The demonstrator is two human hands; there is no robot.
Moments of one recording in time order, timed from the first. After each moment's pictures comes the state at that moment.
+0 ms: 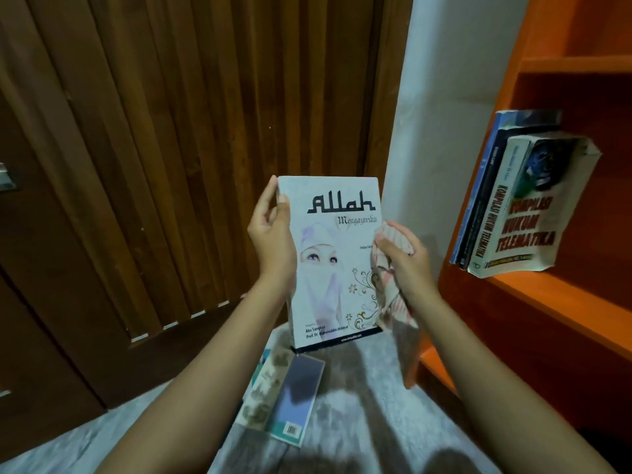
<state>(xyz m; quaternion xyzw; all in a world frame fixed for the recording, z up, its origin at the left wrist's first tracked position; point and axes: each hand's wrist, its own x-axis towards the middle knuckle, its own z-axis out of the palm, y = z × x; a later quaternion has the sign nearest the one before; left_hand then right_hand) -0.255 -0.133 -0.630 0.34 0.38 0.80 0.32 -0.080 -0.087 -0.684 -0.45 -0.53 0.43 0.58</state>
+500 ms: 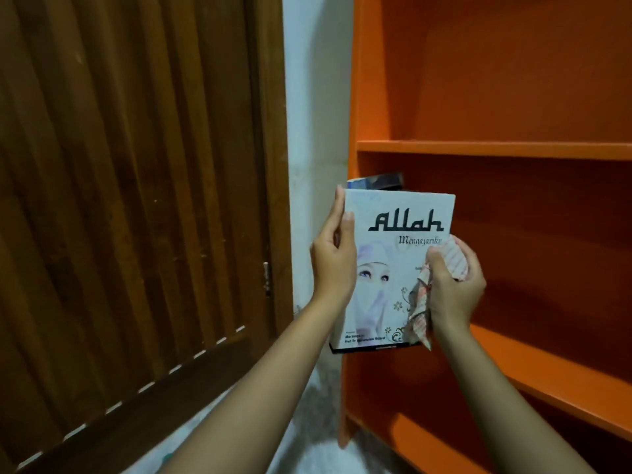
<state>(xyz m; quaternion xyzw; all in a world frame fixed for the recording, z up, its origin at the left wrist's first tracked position) -0.049 -0.106 -0.572 0.58 0.24 0.69 0.36 0.094 -0.111 -0.623 -0.49 -0.34 0.11 0.80</state>
